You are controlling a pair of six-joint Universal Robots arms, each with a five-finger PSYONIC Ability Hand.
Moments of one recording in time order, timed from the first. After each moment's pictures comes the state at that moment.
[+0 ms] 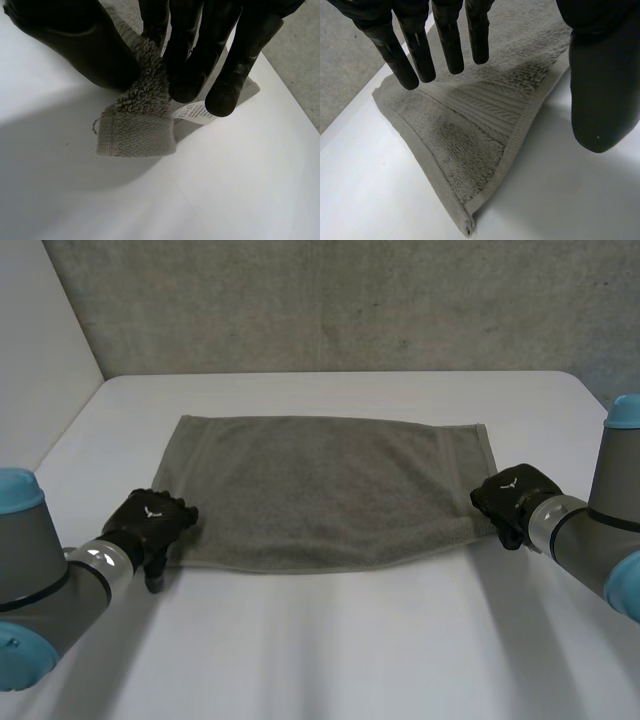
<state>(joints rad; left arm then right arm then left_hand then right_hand) 4.53 -1.99 -1.81 3.35 -1.36 3.79 1.82 -1.10 1.48 0.16 1.48 2.43 0.44 0.45 0.44 0.44 0.45 1.32 1.34 1.35 1.34 1.18</state>
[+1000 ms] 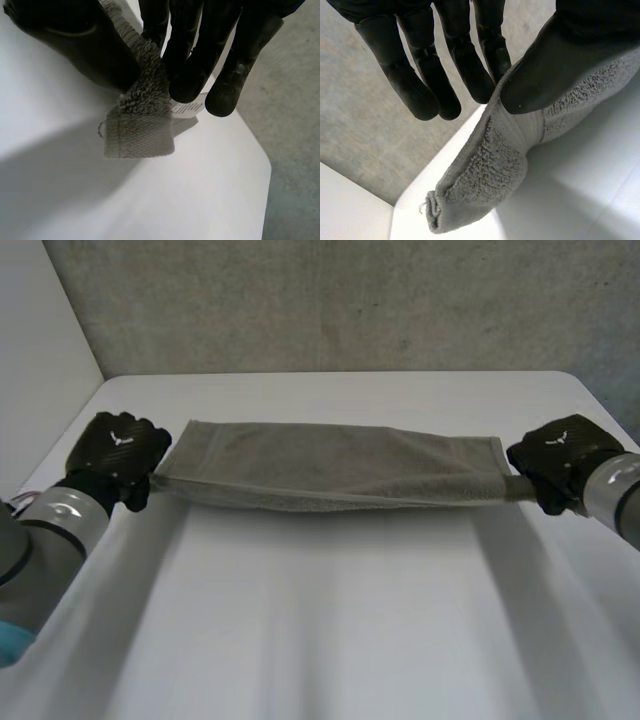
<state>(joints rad) 4.52 -1.76 -1.82 3.47 -1.37 3.68 1.77 -1.35 1.49 0.28 1.46 2.41 1.43 1.51 1.54 1.52 1.47 1.32 1.34 1.35 1.34 1.17</state>
